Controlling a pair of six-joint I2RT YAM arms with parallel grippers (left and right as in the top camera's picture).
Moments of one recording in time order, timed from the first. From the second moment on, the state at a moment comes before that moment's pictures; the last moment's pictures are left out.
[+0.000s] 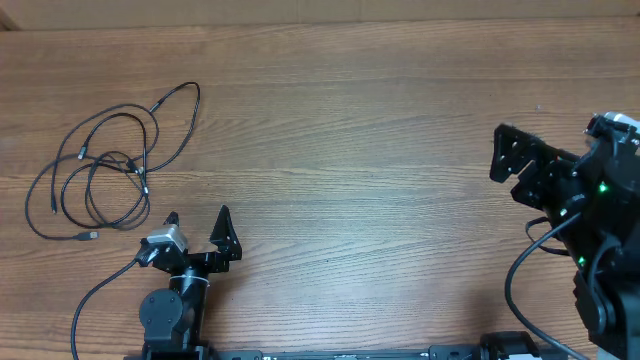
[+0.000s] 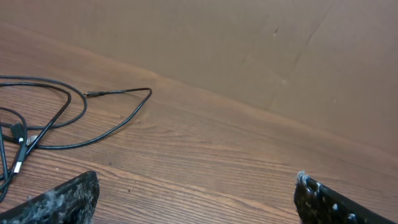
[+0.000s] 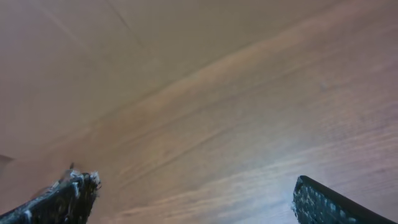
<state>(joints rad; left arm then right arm) 0.00 0.02 0.01 -0.07 0.03 -0.36 0.05 0.87 1.25 -0.90 -0.01 0.48</state>
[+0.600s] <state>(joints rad) 0.00 0.02 0.01 -0.07 0.03 -0.36 0.05 0.87 1.20 -0.95 -0.01 0.49</state>
